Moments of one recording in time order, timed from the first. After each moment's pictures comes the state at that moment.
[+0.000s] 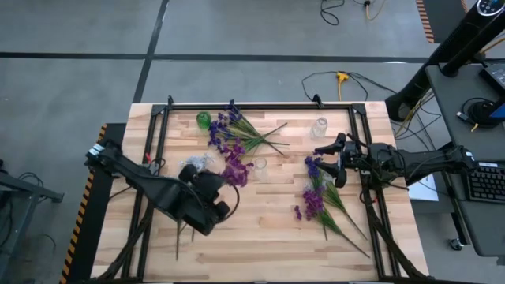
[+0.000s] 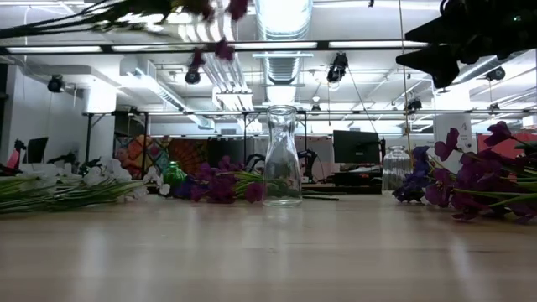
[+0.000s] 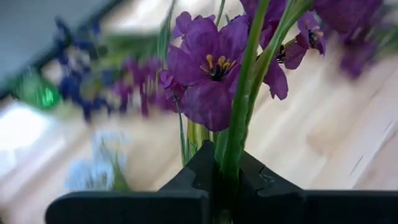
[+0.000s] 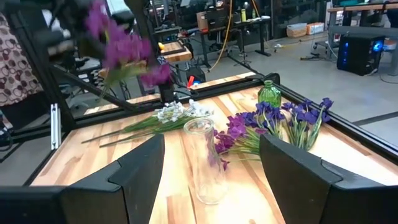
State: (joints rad) left arm -0.55 1.60 1.56 -1.31 -0.74 -1.18; right arm 0.03 0.49 0.27 0.08 0.17 0.18
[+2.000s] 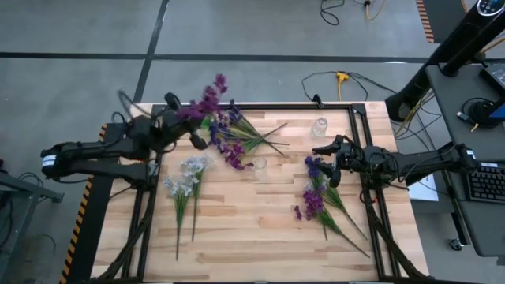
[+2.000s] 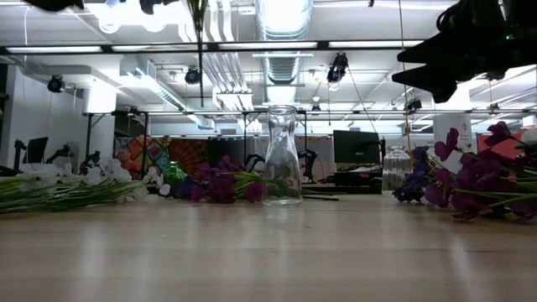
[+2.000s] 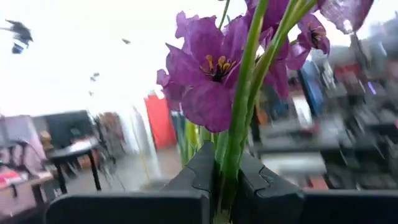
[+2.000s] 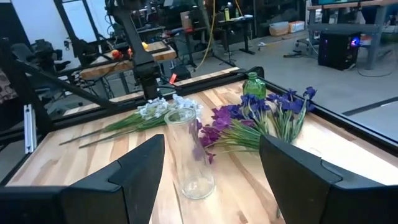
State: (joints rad) left arm 0.19 0.87 0.63 0.61 -0.33 0.31; right arm 0.03 0.53 0.19 0.22 0.25 0.20
